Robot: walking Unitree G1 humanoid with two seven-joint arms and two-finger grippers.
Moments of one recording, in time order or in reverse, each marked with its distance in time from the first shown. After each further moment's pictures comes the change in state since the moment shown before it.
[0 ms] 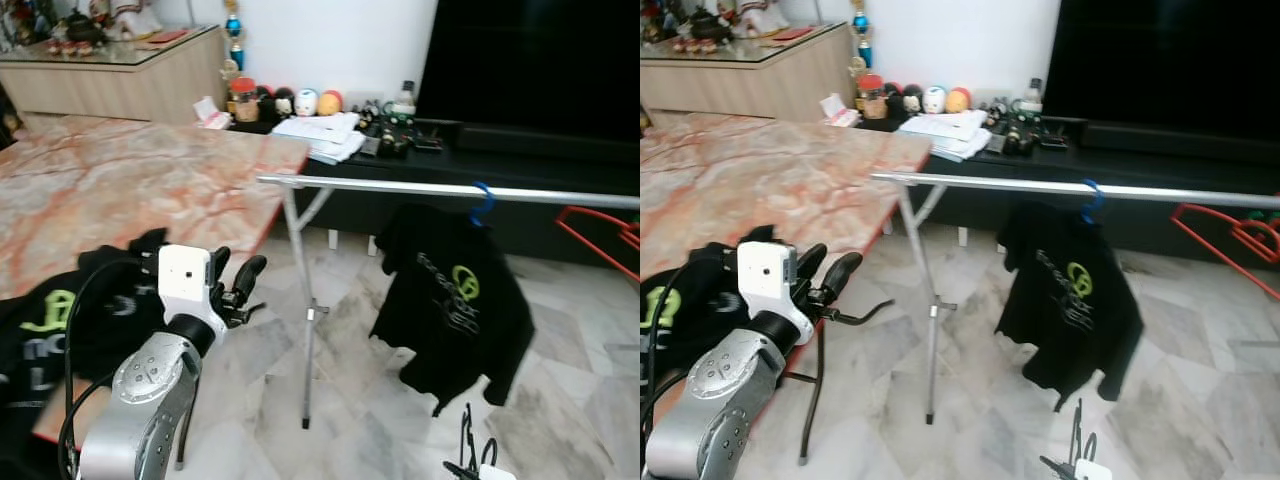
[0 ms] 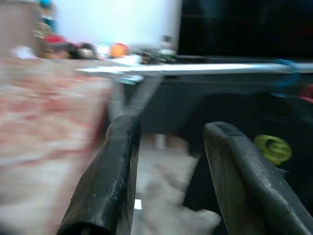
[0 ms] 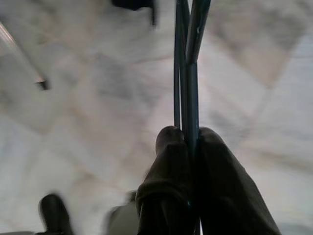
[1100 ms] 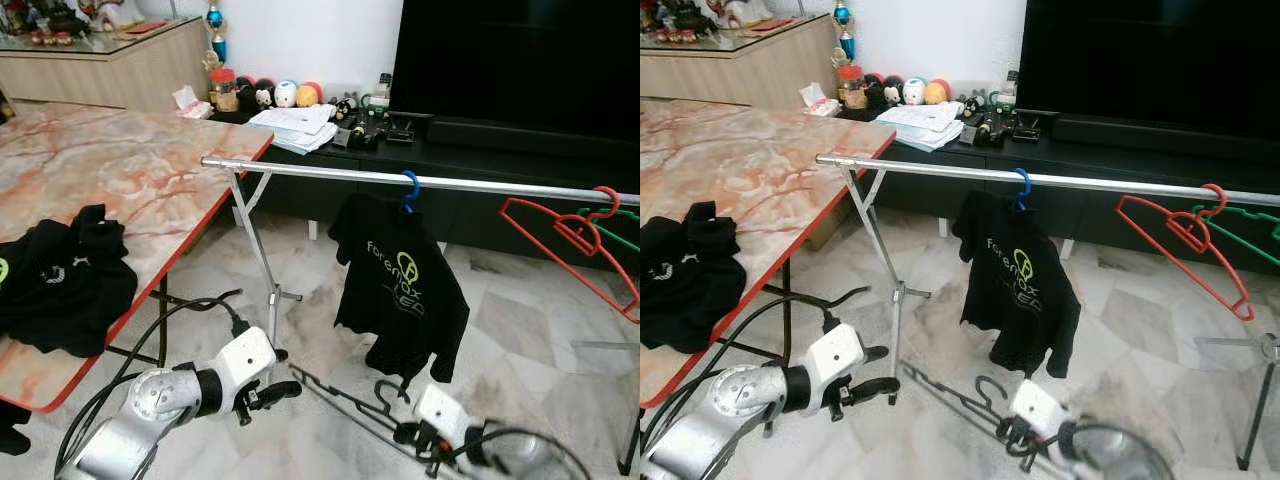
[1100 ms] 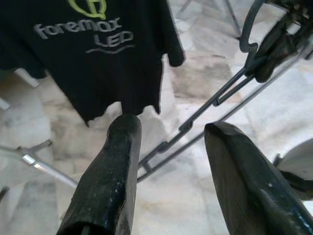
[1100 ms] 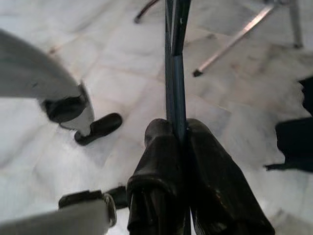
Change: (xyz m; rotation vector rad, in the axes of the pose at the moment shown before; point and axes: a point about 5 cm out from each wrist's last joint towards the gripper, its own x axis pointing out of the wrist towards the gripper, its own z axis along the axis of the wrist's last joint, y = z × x) left arm -0.016 0.003 -0.075 0.394 0.455 -0.738; right arm -0.026 0.044 0.137 -1.133 -0.200 1.011
